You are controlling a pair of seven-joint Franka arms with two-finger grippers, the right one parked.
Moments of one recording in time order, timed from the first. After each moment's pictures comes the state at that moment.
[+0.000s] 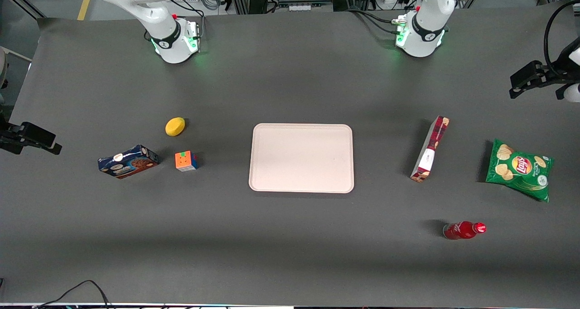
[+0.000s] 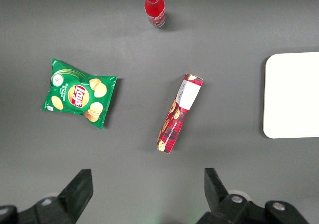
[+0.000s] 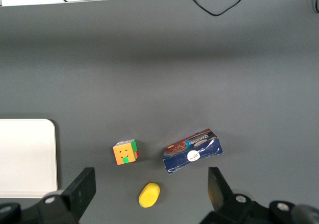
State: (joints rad) arm -0.01 -0.08 -0.01 -1.61 0.03 1.53 0.05
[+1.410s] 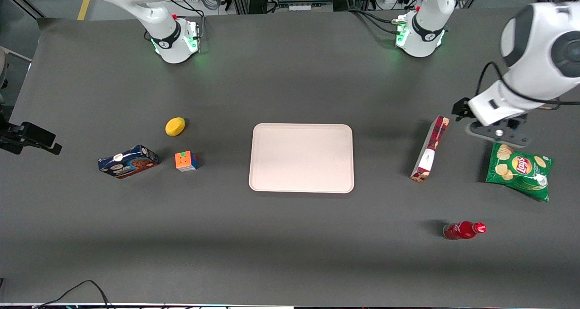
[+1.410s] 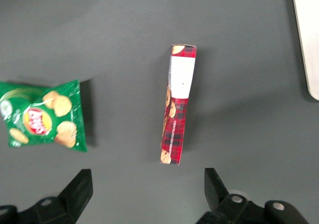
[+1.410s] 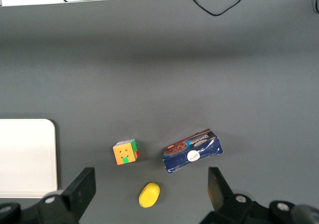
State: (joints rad) arm -0.01 -0.05 -0.11 -2.01 0.11 1.85 0.21
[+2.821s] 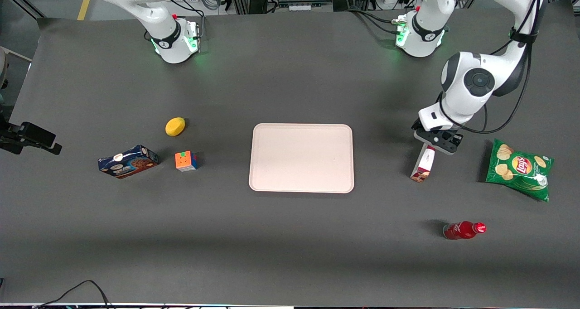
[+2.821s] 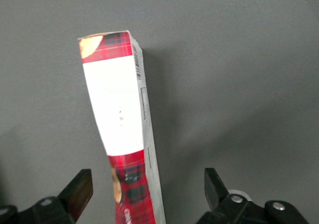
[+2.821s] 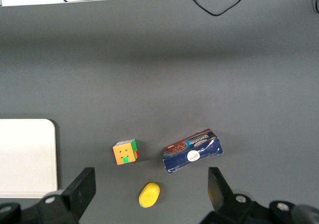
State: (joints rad) arm -0.01 0.11 -0.13 -2.49 0.12 2.66 0.35
